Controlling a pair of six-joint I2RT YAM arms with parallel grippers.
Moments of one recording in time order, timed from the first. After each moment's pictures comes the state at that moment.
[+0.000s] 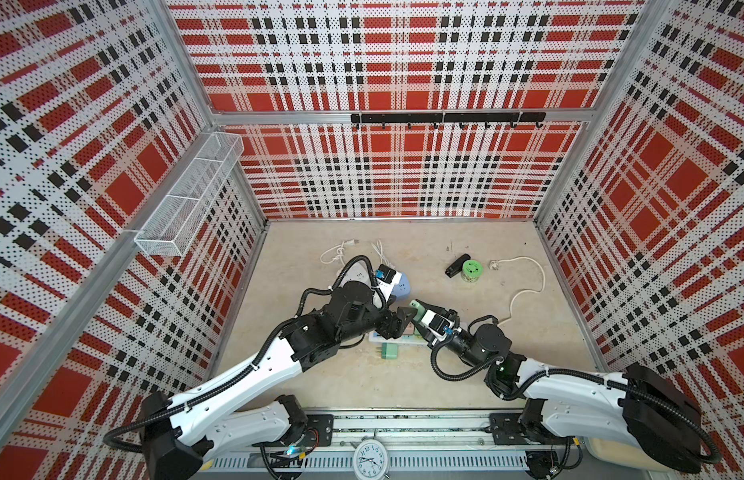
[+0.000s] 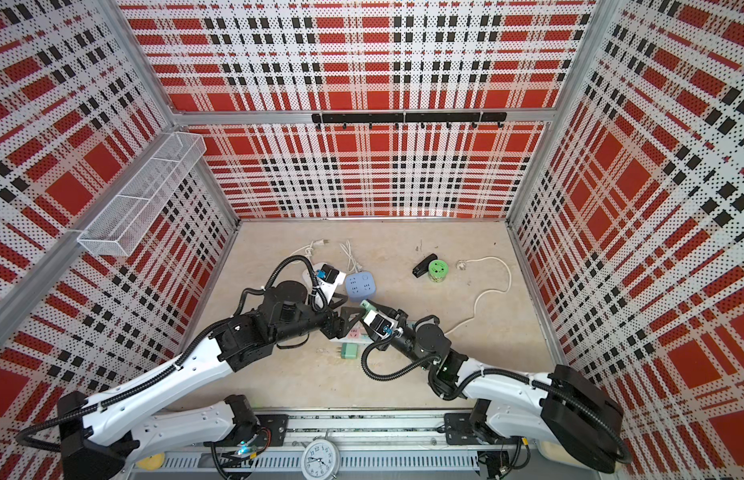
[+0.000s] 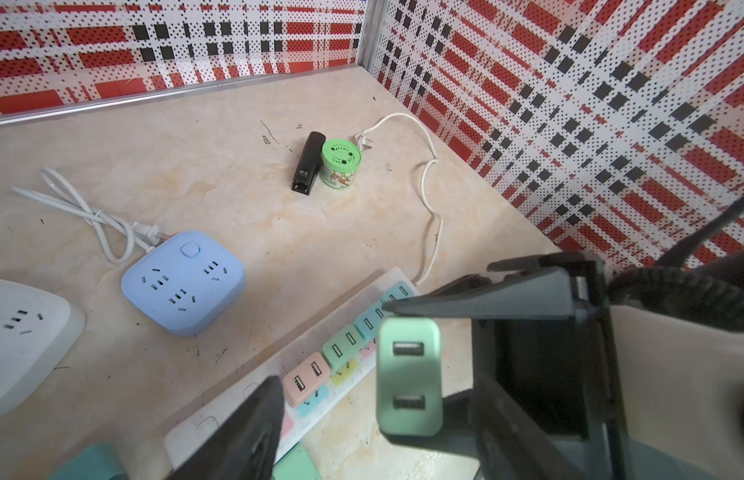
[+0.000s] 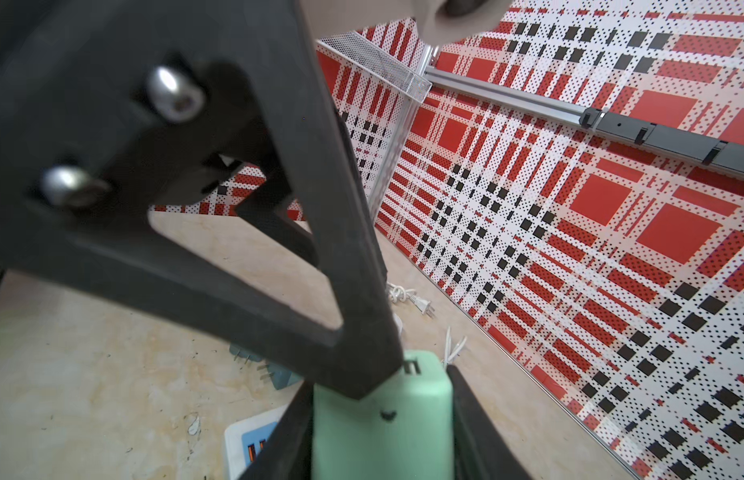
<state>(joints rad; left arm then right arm) -0.89 1.05 0.93 -0.33 0.05 -0.30 0.98 1.13 0.37 0.85 0.04 -0.39</state>
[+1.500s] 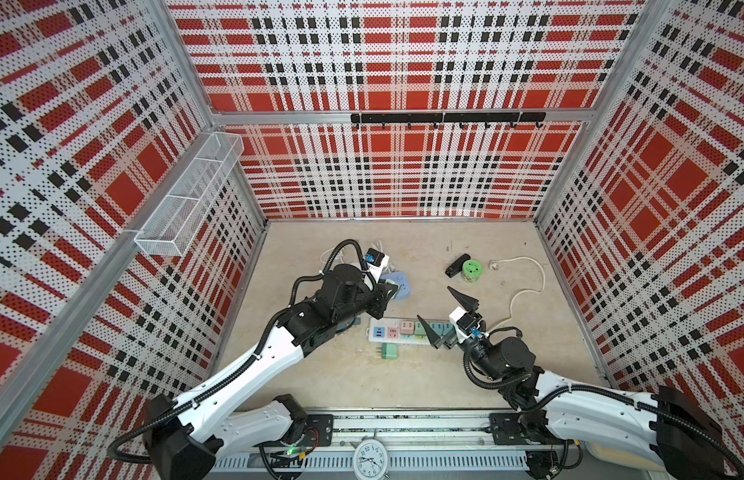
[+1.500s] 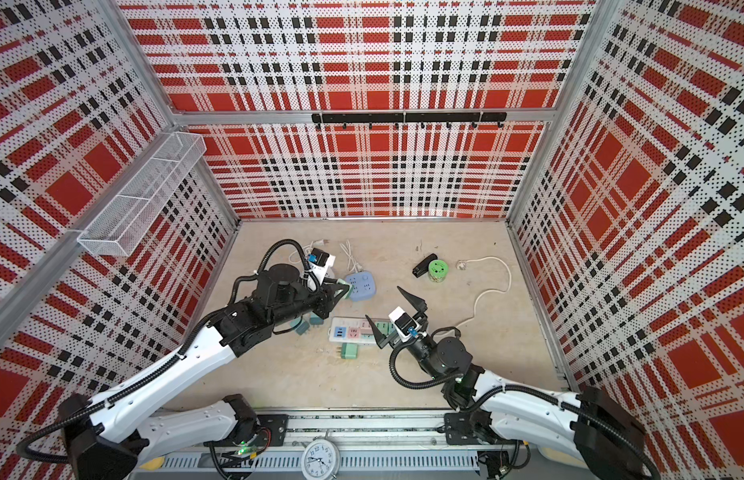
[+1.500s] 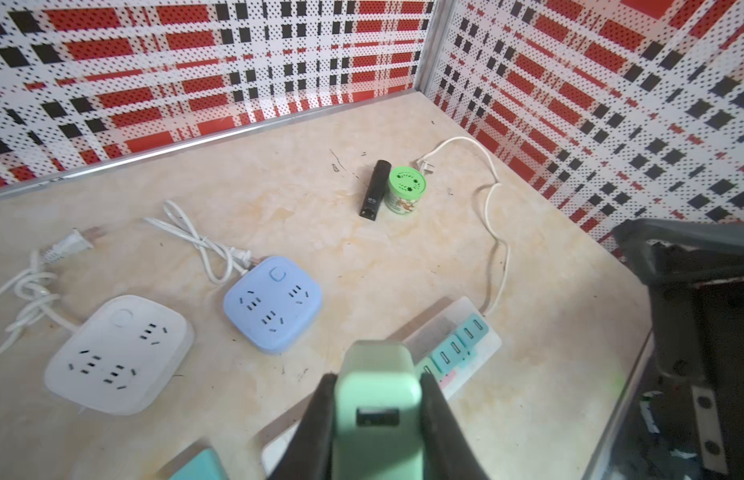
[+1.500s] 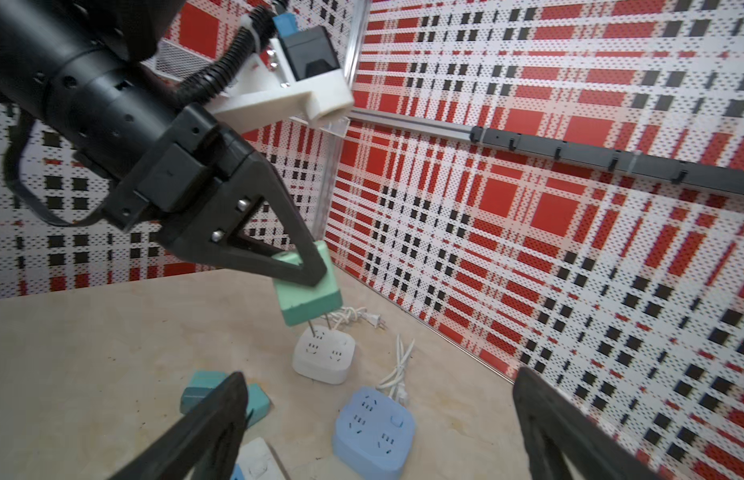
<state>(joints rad) -0.72 1.09 0.98 -0.34 0.04 -0.15 0.99 0.92 0.26 0.89 0.33 -0.32</state>
